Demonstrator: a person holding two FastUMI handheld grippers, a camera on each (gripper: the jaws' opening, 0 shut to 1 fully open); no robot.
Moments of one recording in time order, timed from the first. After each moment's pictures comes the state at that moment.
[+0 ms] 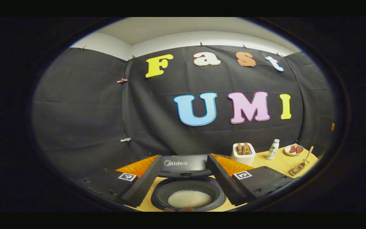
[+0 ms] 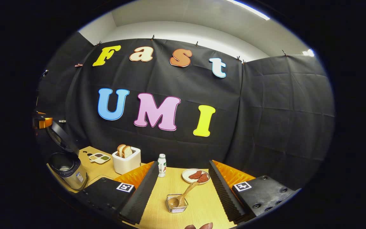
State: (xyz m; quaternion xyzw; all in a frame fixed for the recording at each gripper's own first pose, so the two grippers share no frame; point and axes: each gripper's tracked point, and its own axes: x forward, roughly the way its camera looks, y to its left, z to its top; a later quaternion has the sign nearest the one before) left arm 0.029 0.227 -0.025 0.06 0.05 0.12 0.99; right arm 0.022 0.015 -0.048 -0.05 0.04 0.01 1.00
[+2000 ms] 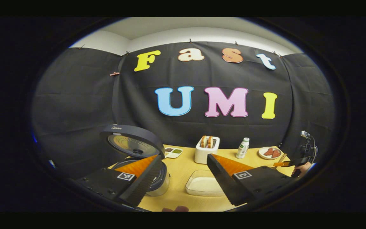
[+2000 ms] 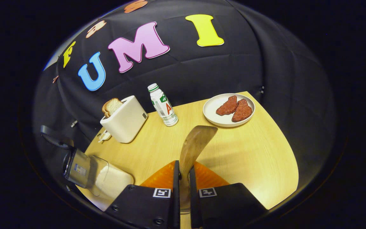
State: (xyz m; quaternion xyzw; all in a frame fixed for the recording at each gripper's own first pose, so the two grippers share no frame) left arm -0.007 0.032 -0.046 0.01 0.09 0.12 0.99; right arm 0.169 -0.004 -0.341 0.16 0.35 0.14 0.91
